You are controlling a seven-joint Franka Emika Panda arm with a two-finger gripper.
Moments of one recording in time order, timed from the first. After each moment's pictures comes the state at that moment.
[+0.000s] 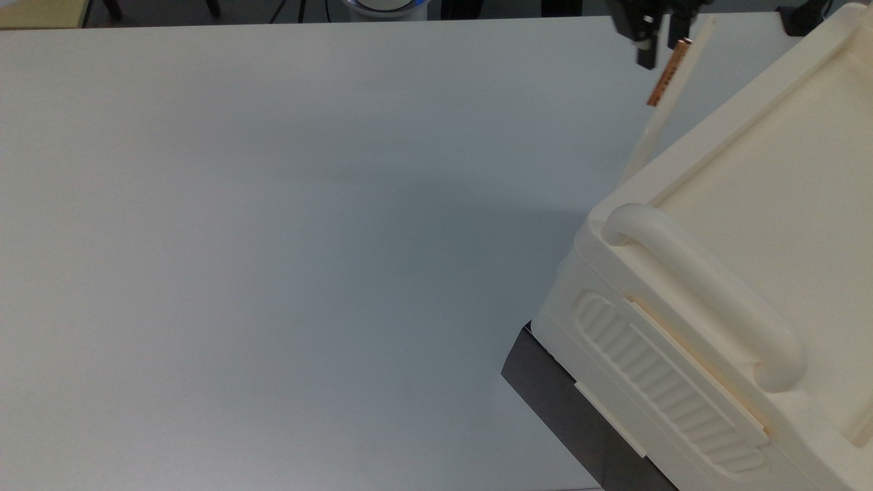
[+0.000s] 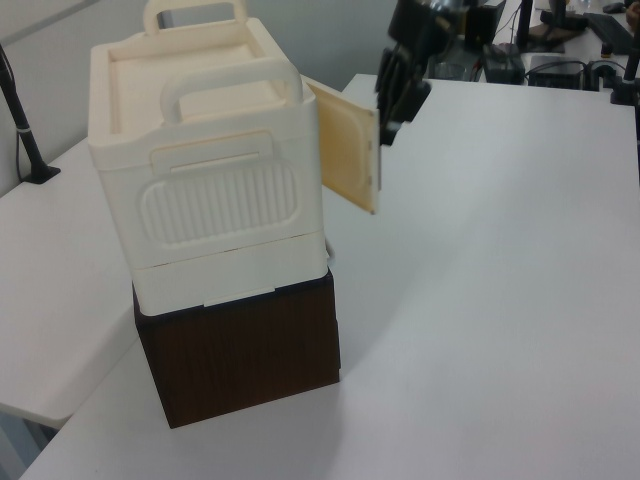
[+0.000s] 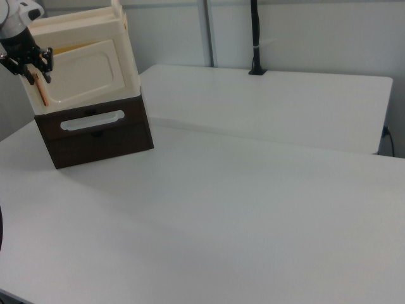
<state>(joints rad) 0.52 0.15 -0.03 -1.43 0.05 1.93 -0.09</state>
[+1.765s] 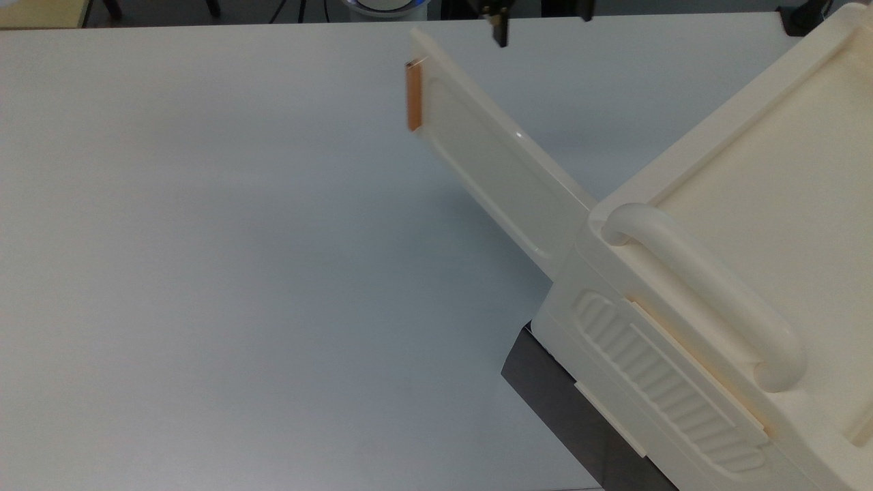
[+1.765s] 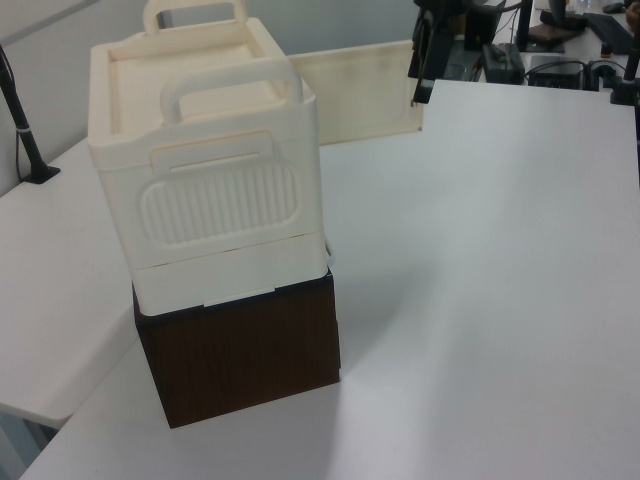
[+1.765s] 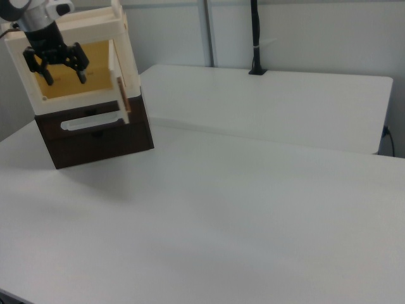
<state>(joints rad) 0.38 0.09 -0.04 -1.43 0.00 1.74 -0.05</state>
